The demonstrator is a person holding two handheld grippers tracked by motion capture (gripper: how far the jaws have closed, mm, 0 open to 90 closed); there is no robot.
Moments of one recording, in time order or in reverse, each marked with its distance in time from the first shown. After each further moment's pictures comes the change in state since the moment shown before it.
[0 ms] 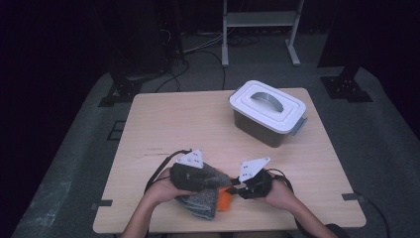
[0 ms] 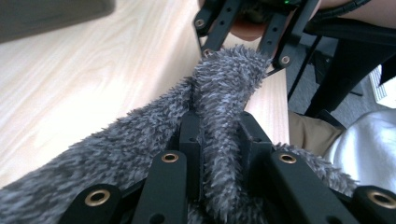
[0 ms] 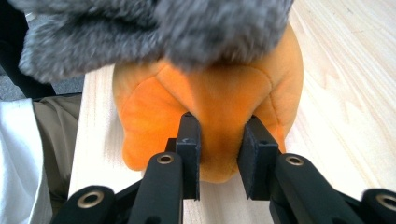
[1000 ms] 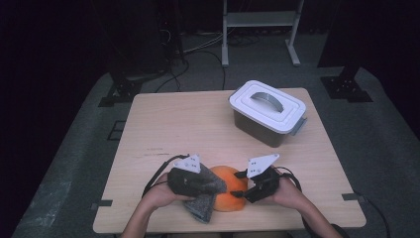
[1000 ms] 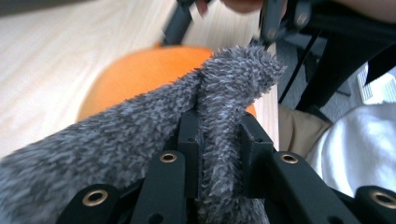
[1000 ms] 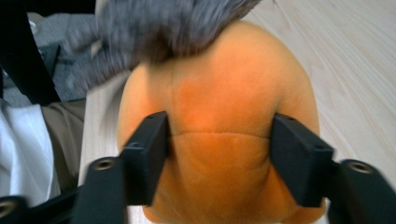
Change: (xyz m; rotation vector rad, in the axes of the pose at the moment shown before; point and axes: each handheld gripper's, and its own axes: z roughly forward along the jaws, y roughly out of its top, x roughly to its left) left arm -0.003 -0.010 0.001 -0.006 -0.033 -0.022; right arm -0.005 -0.007 -0.016 -0.009 -0.007 0.051
